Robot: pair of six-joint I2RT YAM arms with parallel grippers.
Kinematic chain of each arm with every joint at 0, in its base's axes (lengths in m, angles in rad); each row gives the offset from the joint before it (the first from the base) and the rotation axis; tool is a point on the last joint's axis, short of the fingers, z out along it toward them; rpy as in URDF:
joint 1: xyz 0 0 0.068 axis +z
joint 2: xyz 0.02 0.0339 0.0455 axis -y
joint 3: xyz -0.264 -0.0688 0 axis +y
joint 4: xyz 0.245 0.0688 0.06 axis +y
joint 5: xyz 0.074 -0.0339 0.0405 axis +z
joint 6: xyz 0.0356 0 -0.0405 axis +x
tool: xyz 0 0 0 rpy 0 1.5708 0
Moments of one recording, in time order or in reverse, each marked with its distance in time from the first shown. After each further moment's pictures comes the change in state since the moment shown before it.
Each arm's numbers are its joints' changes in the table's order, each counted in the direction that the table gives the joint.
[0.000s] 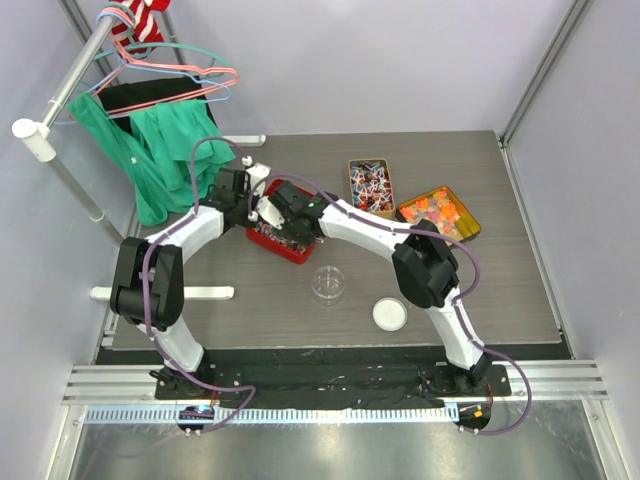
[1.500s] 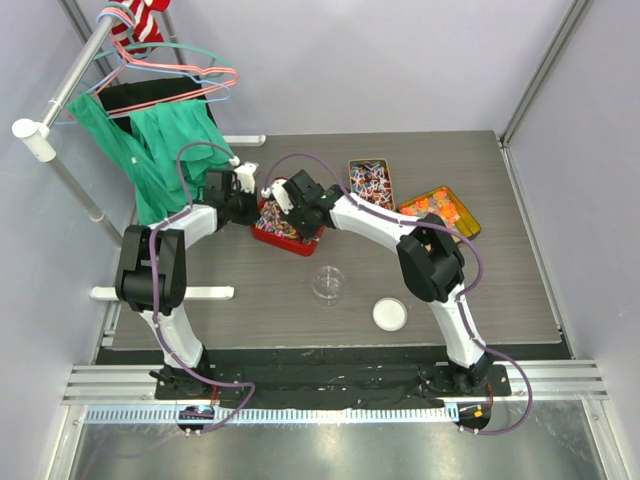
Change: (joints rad) left arm 0.098 -0.107 0.002 -0.129 -0.252 -0.126; right arm -0.081 0.003 0.047 -0.128 0.148 0.234
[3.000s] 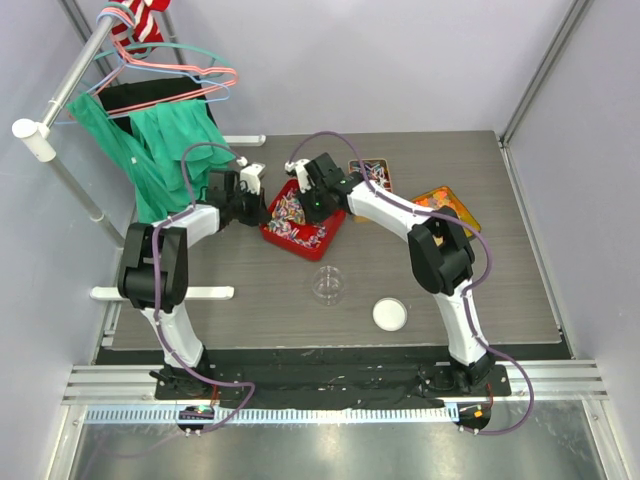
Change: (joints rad) left arm -0.005 -0.023 -0.002 -0.033 -0.175 0.013; right arm -0.126 0.011 -0.008 -0.040 0.108 0.177
